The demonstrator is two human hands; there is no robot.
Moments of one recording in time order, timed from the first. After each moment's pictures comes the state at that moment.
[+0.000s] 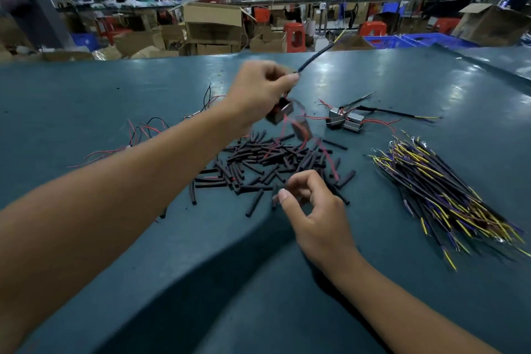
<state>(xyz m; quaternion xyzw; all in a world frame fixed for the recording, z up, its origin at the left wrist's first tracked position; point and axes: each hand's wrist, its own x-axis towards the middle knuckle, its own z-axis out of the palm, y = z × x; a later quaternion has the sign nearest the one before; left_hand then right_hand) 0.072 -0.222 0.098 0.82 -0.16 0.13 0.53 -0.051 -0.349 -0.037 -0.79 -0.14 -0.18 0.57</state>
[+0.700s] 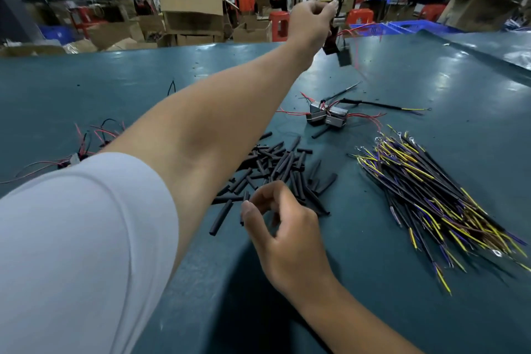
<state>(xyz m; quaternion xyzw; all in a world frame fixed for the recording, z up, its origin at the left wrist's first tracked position) 0.244 -0.365 0.114 0.74 -0.13 0.16 0.64 -0.043 -0.349 -0.039 -0.80 -0.13 -0.15 0.57</state>
